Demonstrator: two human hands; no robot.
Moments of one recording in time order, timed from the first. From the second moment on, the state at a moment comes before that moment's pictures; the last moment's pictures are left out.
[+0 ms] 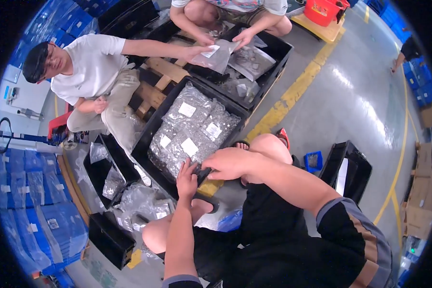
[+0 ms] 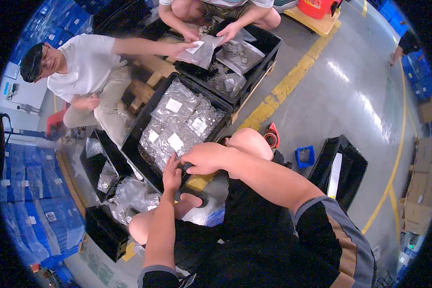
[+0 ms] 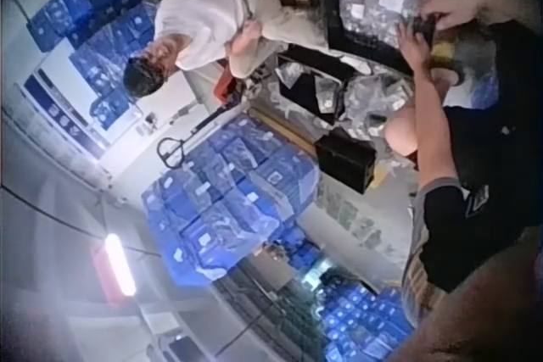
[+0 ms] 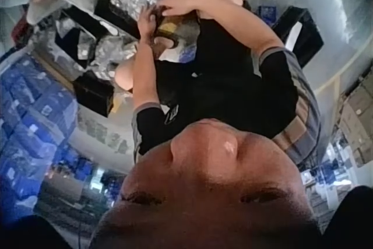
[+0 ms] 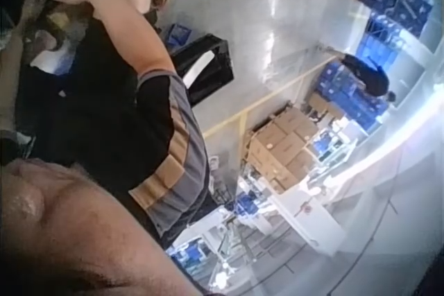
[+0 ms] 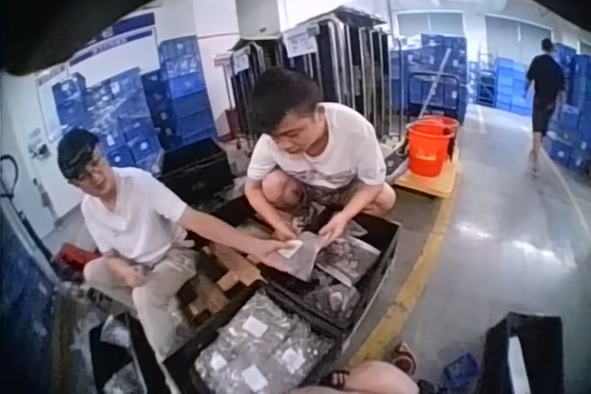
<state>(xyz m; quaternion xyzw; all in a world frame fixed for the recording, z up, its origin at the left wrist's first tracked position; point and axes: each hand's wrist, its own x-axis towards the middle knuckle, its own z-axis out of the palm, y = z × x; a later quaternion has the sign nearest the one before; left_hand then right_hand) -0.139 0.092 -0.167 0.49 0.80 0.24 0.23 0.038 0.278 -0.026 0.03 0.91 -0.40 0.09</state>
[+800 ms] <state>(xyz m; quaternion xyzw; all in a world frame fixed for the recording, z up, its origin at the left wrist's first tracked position) -0.135 0.093 -0.164 0.50 0.81 0.25 0.18 0.037 0.272 -0.028 0.02 0.92 -0.38 0.06</state>
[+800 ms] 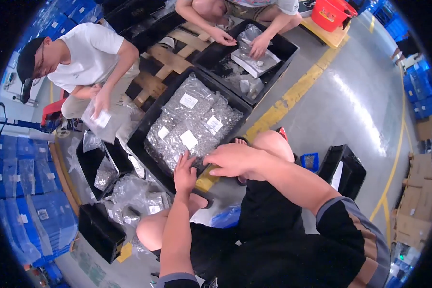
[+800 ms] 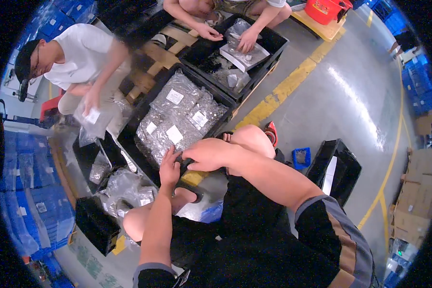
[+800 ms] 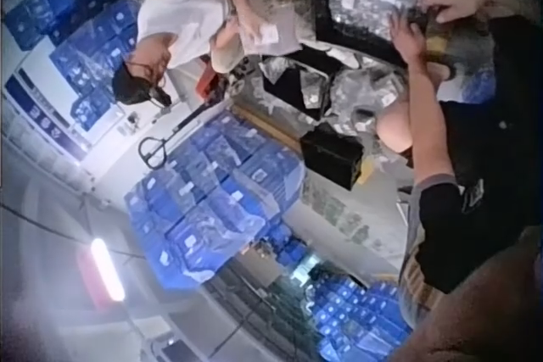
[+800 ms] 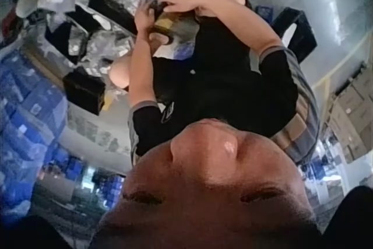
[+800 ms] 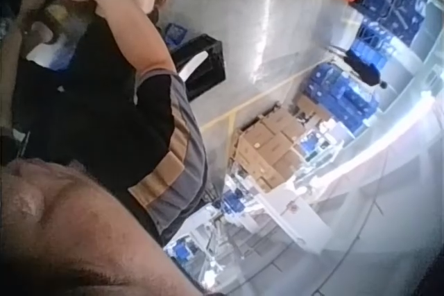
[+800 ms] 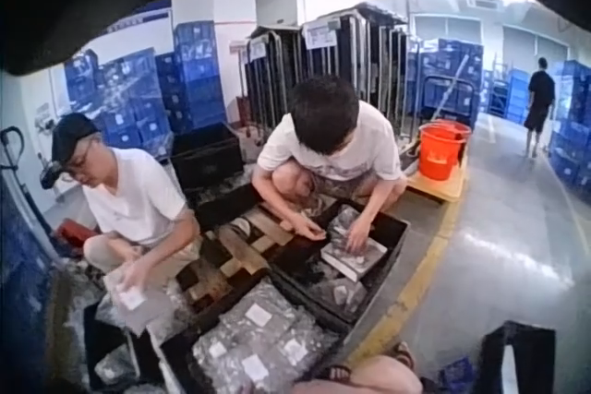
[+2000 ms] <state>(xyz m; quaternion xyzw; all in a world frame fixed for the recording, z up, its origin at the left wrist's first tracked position) -0.120 0.116 -0.147 0.49 0.84 0.17 0.18 -0.009 0.636 -0.248 0.29 0.93 -0.09 0.18</state>
